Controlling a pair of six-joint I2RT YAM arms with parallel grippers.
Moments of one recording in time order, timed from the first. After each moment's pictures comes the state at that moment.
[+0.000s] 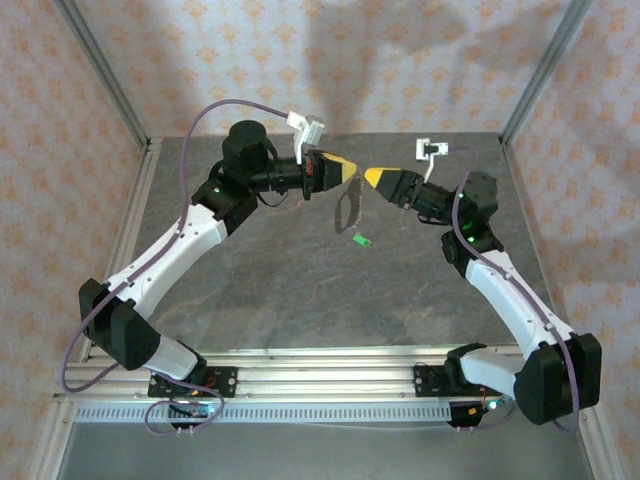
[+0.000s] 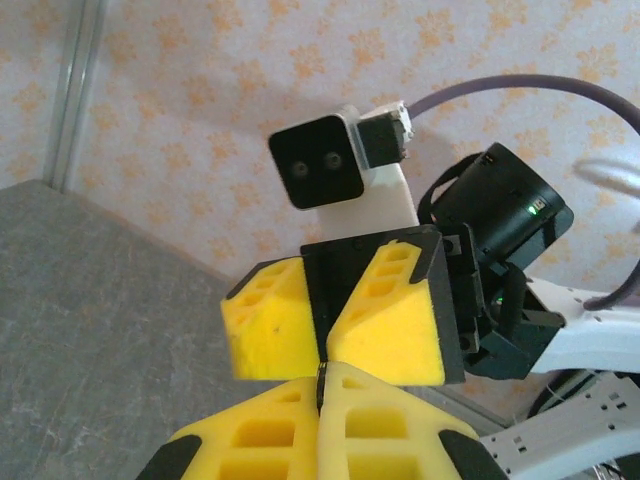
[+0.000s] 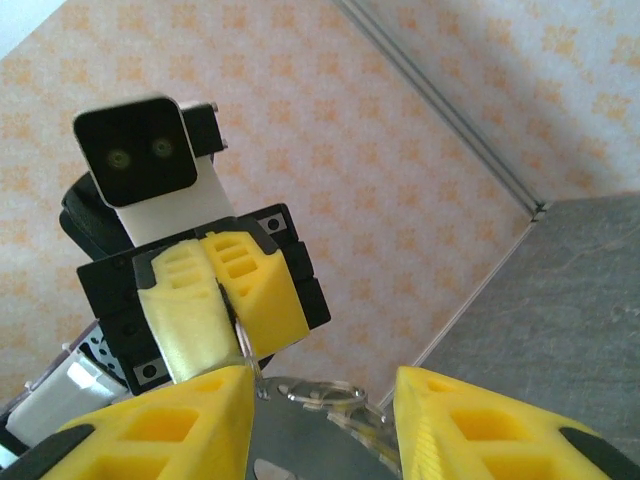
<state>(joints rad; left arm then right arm) -0.51 1.48 1.45 -0.04 0.82 -0.41 0.27 1.15 0.89 0.49 -0.88 0.95</state>
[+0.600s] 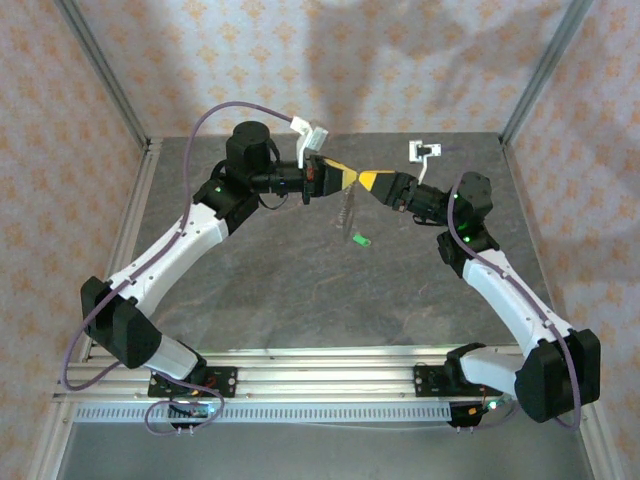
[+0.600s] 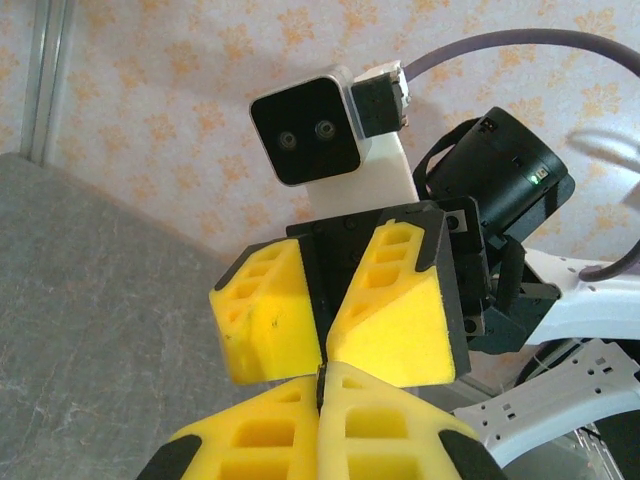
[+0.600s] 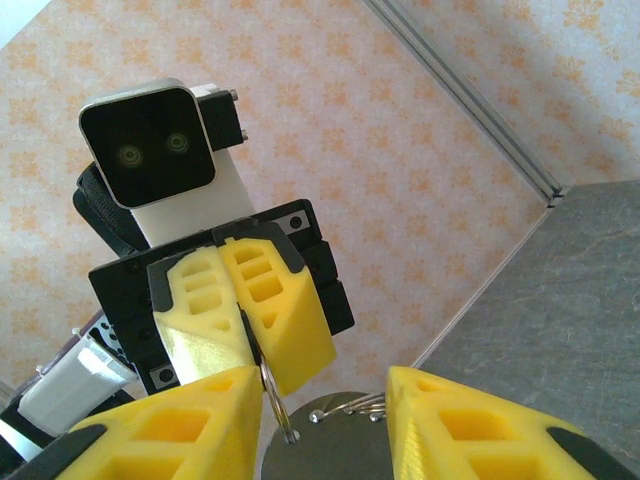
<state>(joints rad) -0.50 1.49 1.45 -0.08 0.87 -0.38 0.30 1.16 0.89 0.50 -0.89 0.95</state>
